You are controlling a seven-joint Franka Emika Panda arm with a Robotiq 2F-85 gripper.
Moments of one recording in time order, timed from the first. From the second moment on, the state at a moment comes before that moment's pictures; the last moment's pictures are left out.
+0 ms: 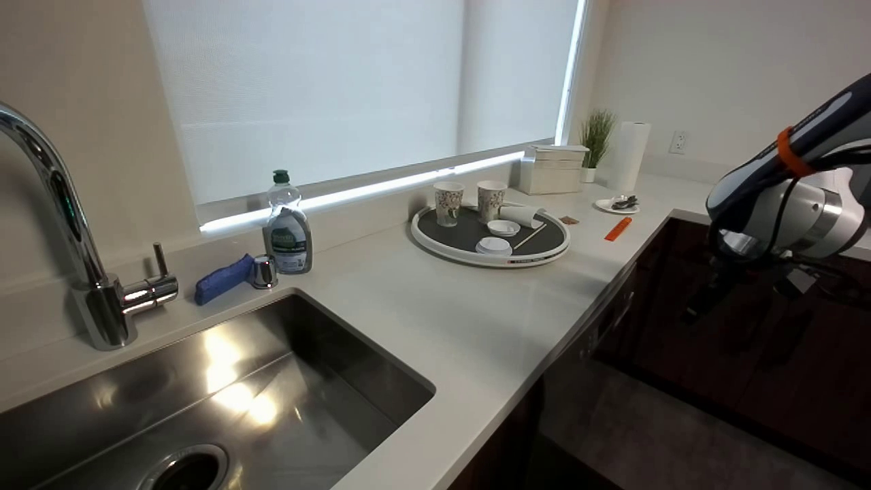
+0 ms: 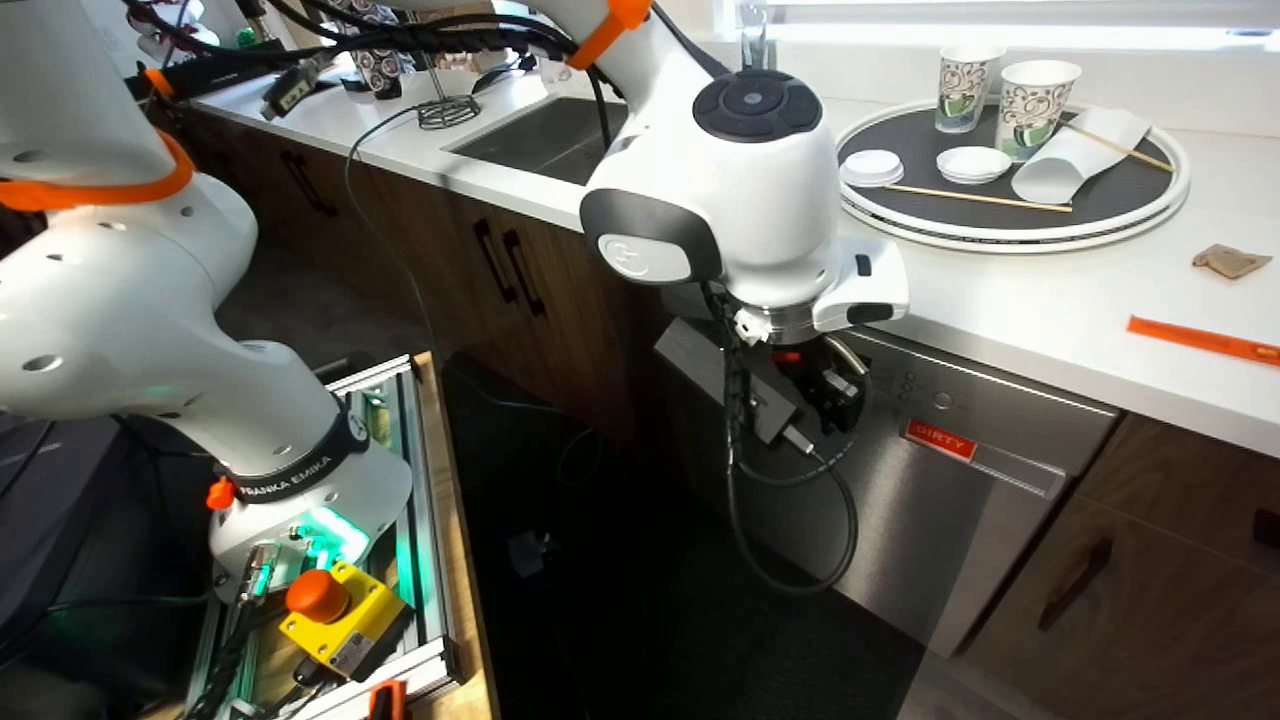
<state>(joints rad) -0.27 0.23 -0.11 -2.38 0.50 2.73 -1.06</state>
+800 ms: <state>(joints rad) -0.38 0.42 0.03 -2.20 0.78 2.75 -1.31</state>
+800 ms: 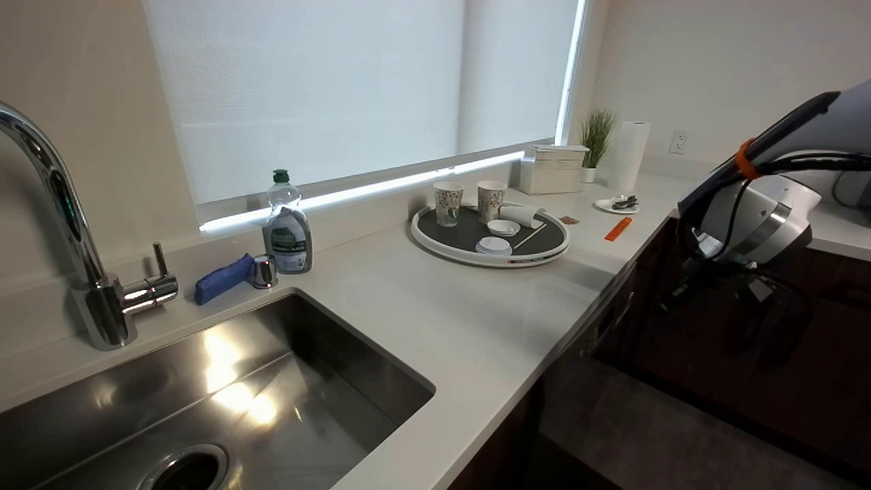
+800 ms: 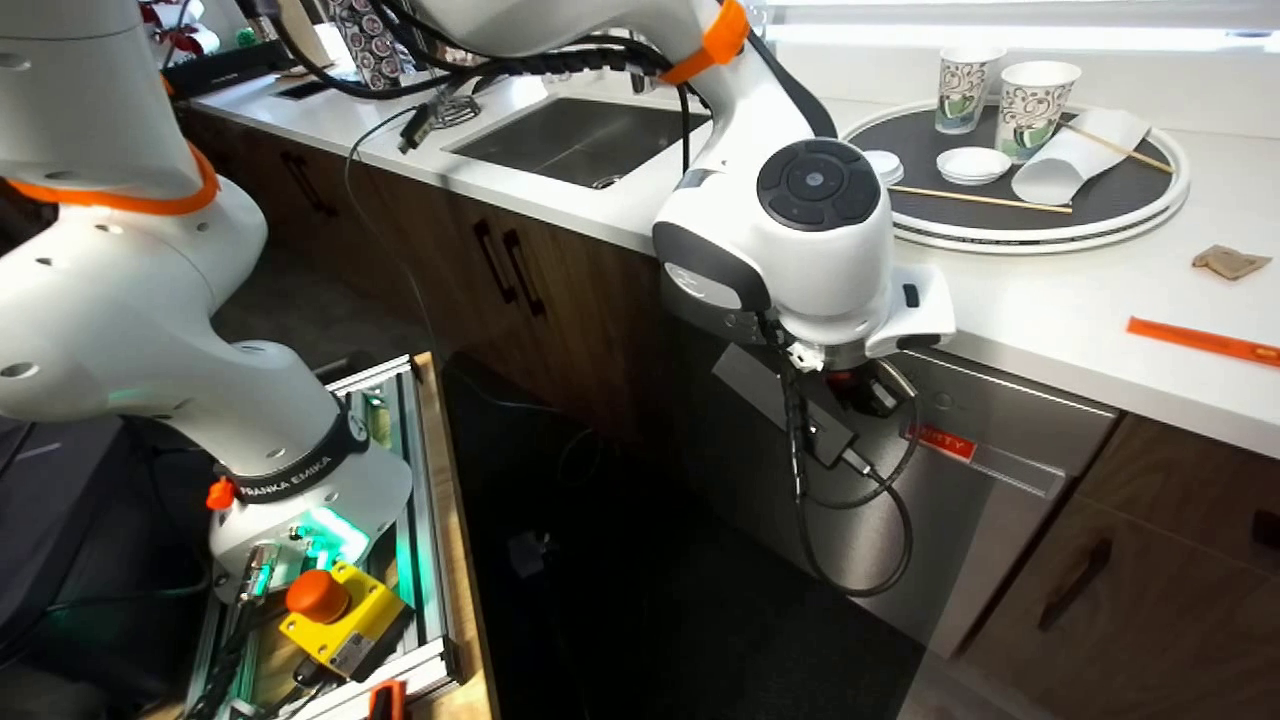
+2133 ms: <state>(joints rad) -0.47 0.59 0.17 -2.00 0.93 2.75 -1.45</state>
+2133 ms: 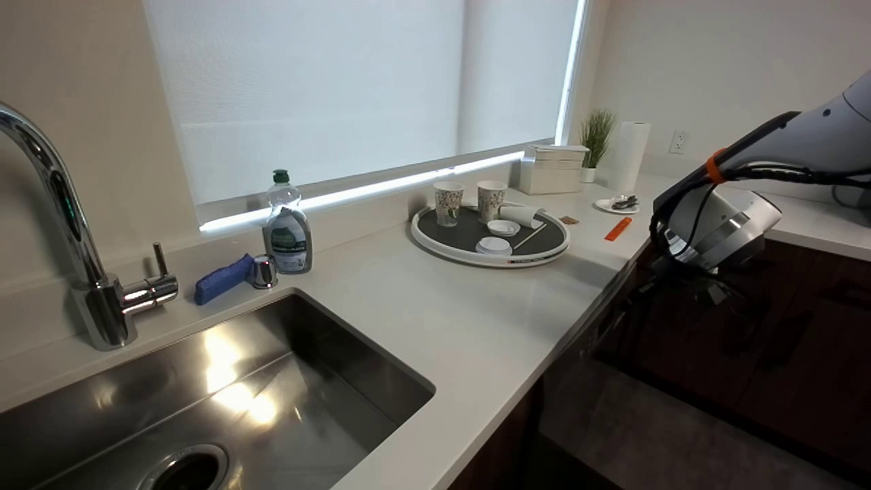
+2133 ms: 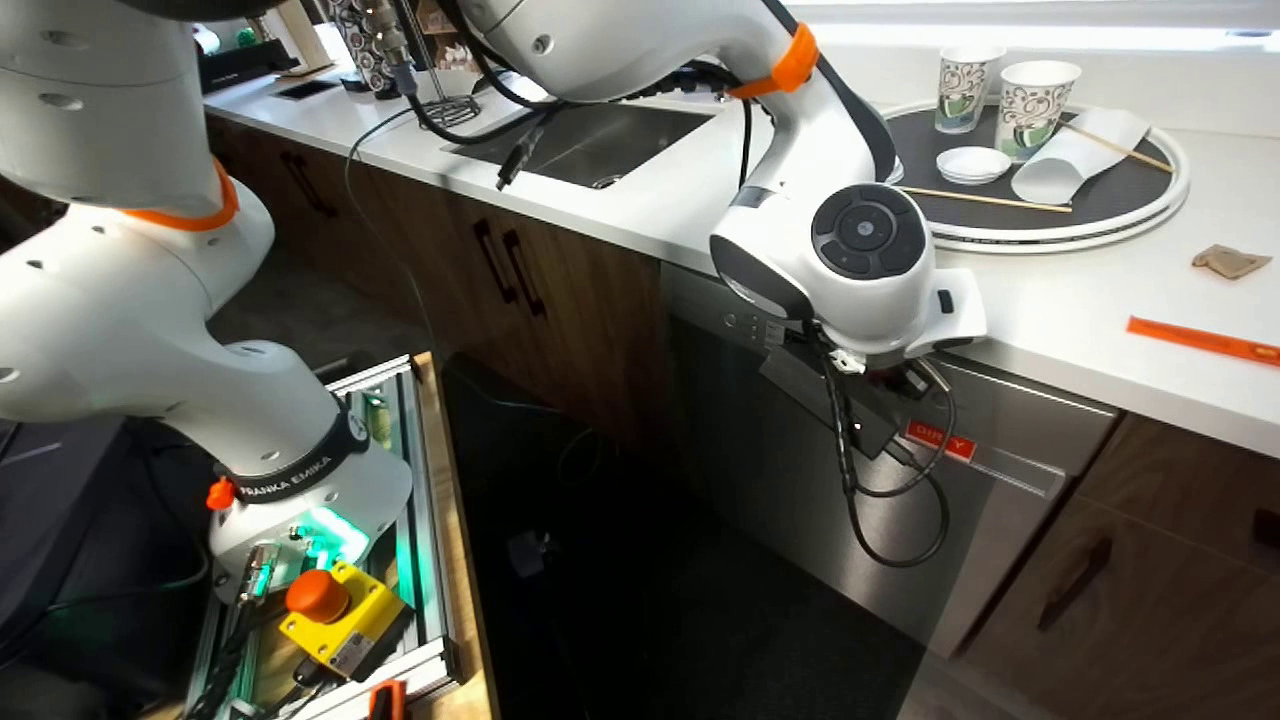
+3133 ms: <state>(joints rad) -0.57 0.62 0.27 -1.99 1.11 2.75 -1.59</state>
